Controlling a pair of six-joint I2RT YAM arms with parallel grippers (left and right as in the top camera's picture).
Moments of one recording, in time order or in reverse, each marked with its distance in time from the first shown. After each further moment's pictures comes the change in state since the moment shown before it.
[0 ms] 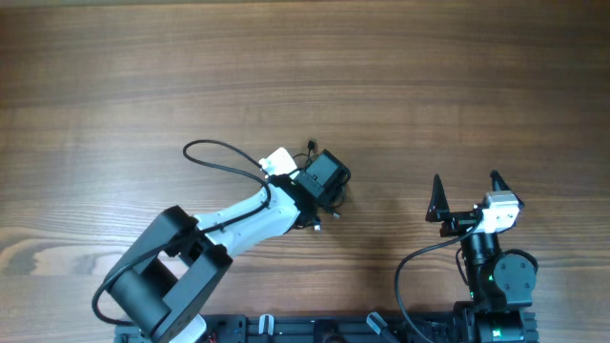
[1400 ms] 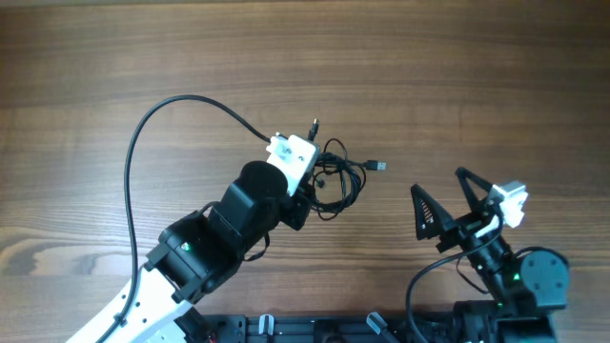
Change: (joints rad) left arm 0.000 -0.748 -0.002 -0.097 0.178 1.164; right arm 0.000 0.192 0.374 -0.261 -0.401 0.313
